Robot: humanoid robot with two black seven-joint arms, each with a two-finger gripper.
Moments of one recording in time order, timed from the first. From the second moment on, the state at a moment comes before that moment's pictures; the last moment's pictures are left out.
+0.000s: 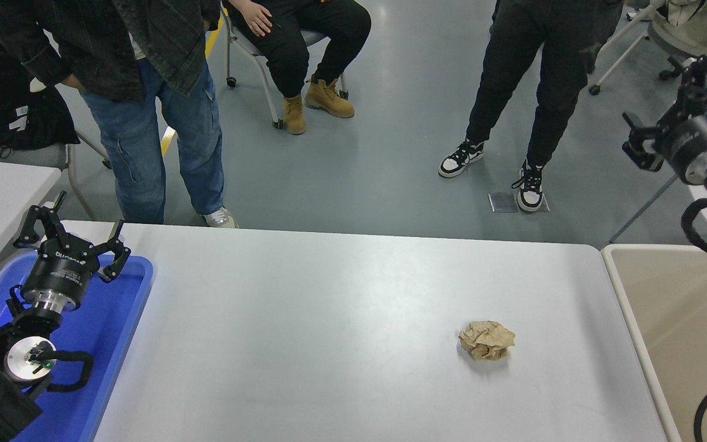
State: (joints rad) left arm -0.55 0.46 -0.62 -0.39 -0.23 -0.70 -0.58; right arm 0.72 -0.50 1.06 0.84 -0.32 0.02 0.14
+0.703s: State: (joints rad) left arm -0.55 0.46 -0.62 -0.39 -0.23 -0.70 -0.58; right arm 0.52 -0.38 1.09 0.84 -0.35 0.03 0.35
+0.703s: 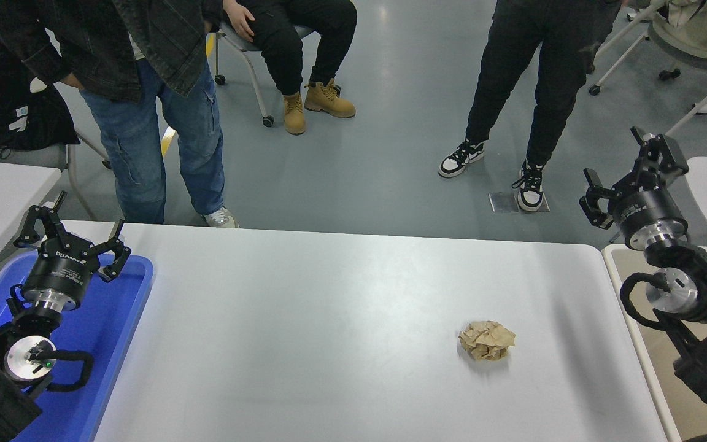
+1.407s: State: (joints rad) left arm -0.55 0.46 -0.62 -0.39 -0.23 -0.70 -0.58; right arm 0.82 -0.59 0.28 0.77 -0.28 0.02 0.36
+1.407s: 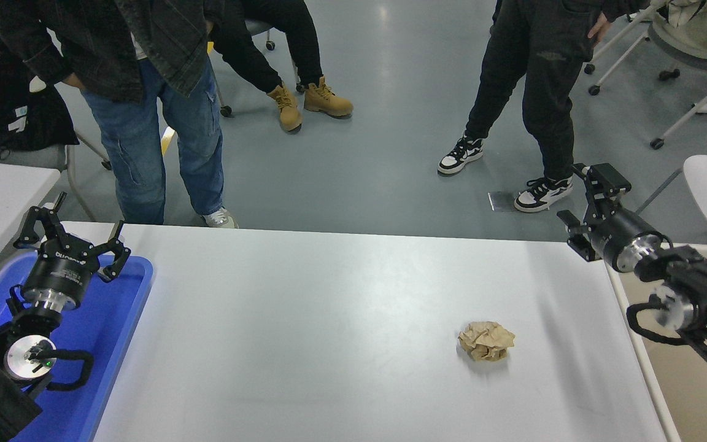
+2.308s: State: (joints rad) left arm -0.55 0.46 -0.62 -0.39 -0.23 -0.70 -0.58; right arm 1.35 -0.60 -0.39 0.81 -1.13 0.22 0.38
